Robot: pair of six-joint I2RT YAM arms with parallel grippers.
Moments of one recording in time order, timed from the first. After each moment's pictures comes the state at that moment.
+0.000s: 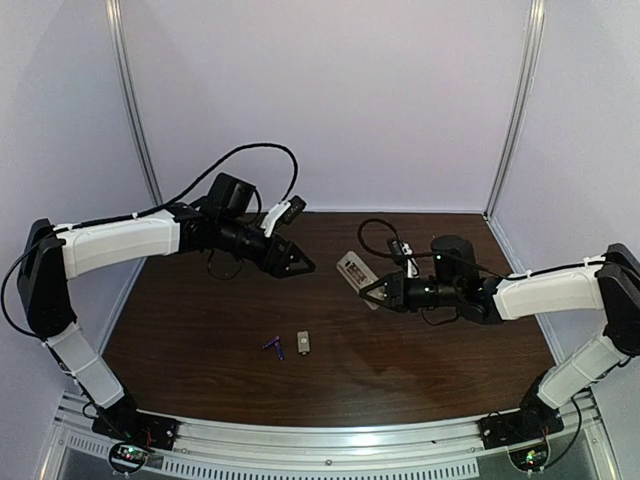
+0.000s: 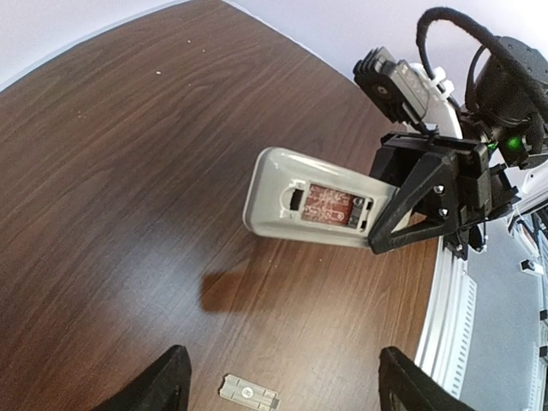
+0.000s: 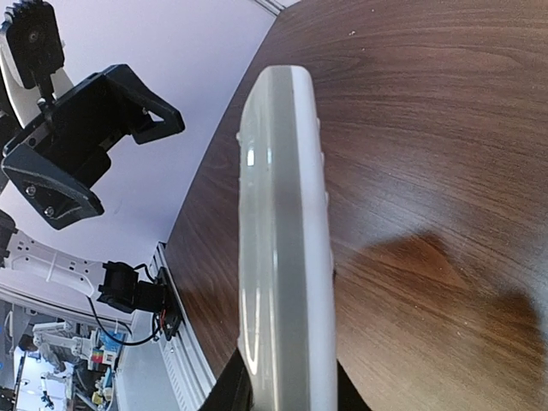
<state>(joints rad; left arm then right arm) -0.68 1.65 1.27 -0.33 0.59 -0.07 0.69 1.46 0.67 0.40 -0.49 0.77</state>
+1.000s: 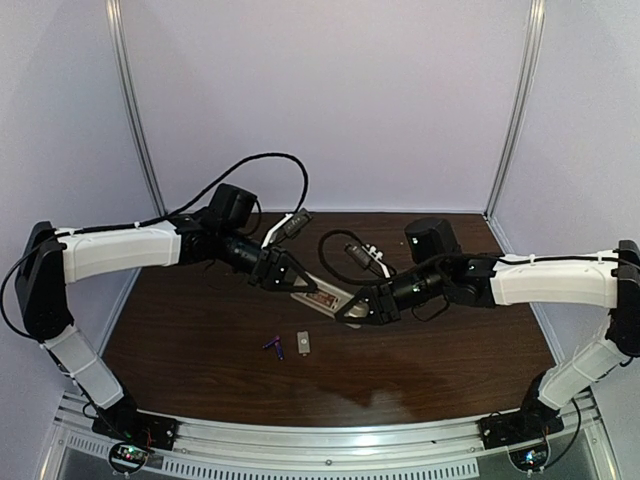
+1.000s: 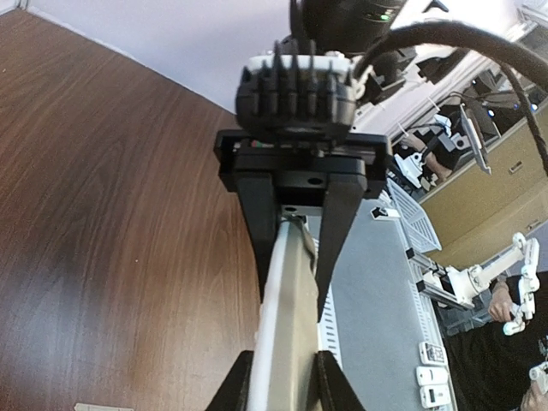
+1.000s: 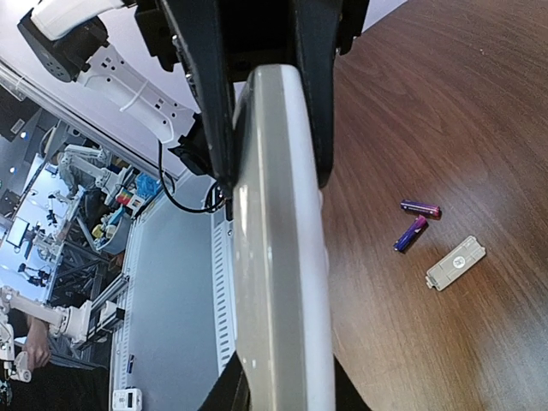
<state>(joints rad) -0.70 1.63 1.19 -0.22 1.08 -0.08 0.83 1.46 0.91 0.03 -0.79 0.38</state>
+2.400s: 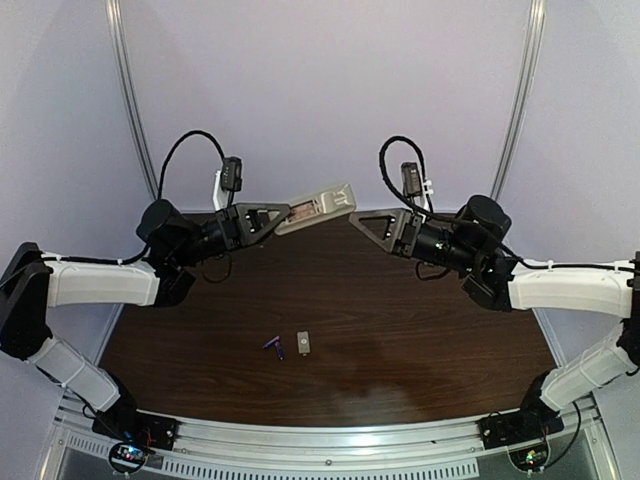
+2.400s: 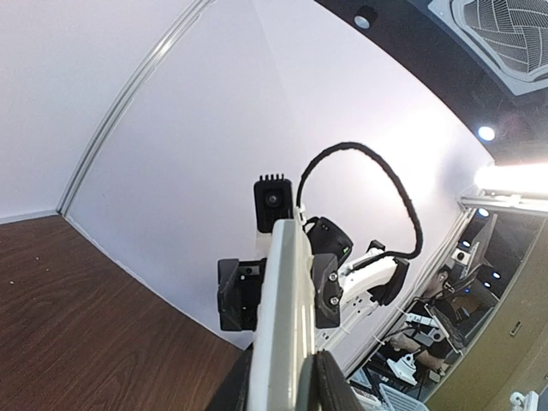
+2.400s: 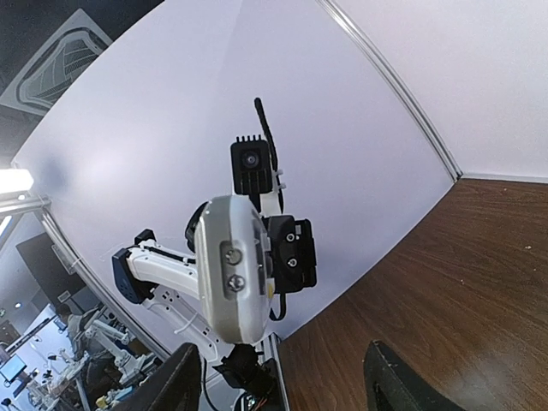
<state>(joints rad) -0.66 1.46 0.79 1.12 0.74 -0.95 0.76 1.34 0.82 0.74 -0.52 0.80</state>
